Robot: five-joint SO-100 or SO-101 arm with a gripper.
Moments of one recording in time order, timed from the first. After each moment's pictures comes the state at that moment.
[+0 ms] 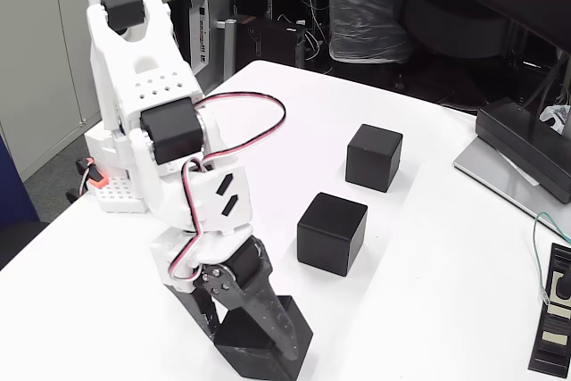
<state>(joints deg) 34.9 90.4 112.1 44.4 -43.6</state>
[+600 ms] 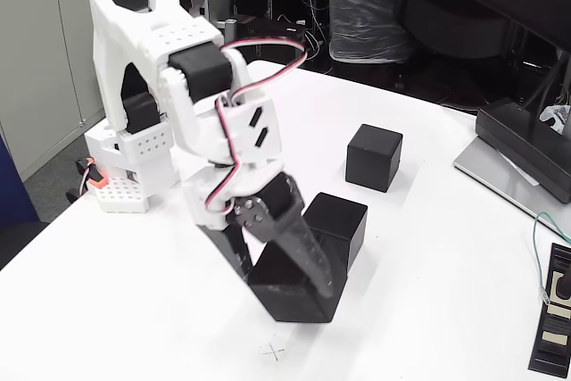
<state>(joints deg) 23.9 104.3 111.4 56.1 -30.6</state>
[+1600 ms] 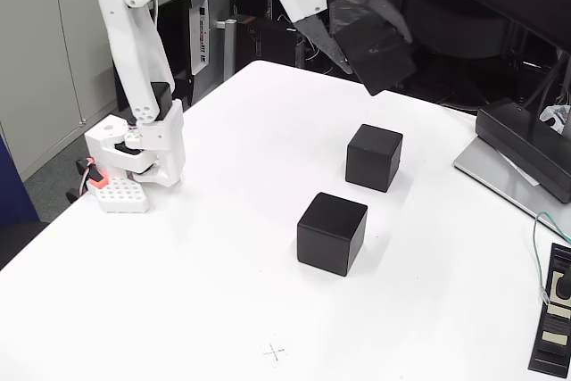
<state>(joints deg) -21.2 104.9 73.1 90.6 -16.4</state>
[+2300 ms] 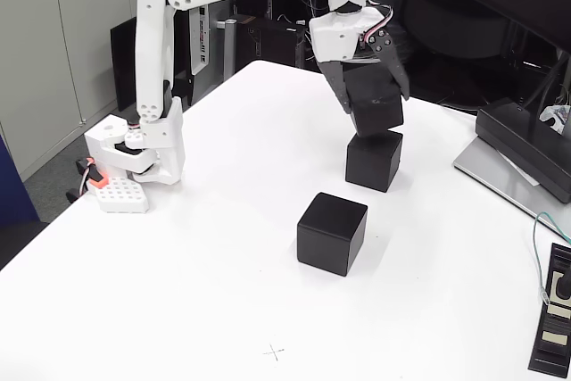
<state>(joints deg) -26.8 88.5 73.1 90.6 -11.1</state>
